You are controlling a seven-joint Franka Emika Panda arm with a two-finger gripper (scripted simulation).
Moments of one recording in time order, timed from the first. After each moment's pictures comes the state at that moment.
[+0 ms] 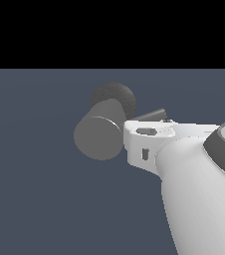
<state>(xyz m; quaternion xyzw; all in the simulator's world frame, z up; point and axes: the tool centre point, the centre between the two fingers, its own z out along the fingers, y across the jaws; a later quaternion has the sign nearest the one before) -0.109 -0.134 0.166 0.06 0.72 -0.07 0.69</state>
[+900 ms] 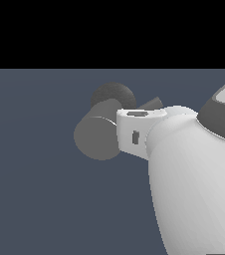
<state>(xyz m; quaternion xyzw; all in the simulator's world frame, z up) -0.109 -0.119 0.191 0.06 0.73 -0.07 0.67</state>
